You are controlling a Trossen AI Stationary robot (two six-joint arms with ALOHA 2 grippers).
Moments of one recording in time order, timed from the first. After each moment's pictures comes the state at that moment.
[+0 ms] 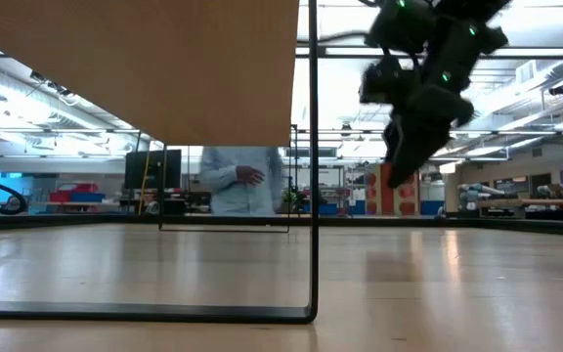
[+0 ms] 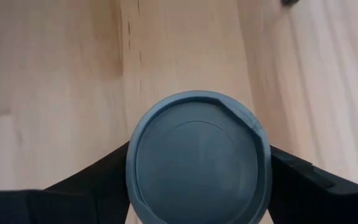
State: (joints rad) left arm -0.39 0.72 1.03 -0.78 -0.66 -0.59; right arm 0.03 1.49 0.85 -0.43 0.14 0.13
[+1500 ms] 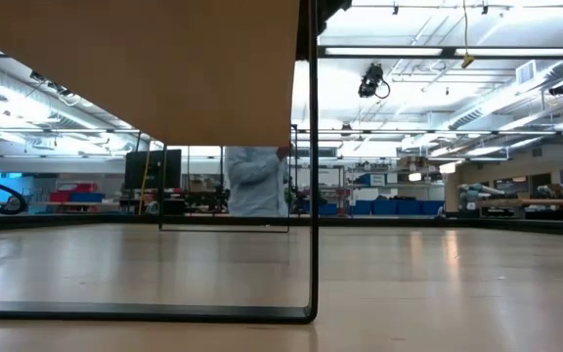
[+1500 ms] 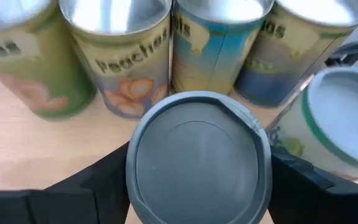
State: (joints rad) left arm -0.39 0.72 1.03 -0.78 -0.66 -0.59; right arm 0.06 1.75 1.51 -0.41 0.15 0.06
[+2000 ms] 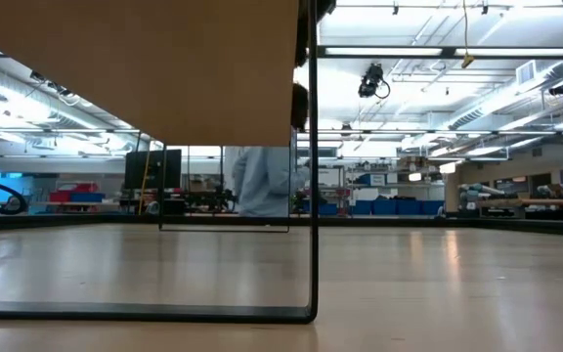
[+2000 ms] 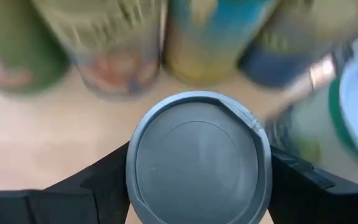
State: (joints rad) left arm -0.39 0.72 1.03 -0.78 -0.66 -0.59; right arm 0.06 1.89 1.72 -0.65 0.17 0.03
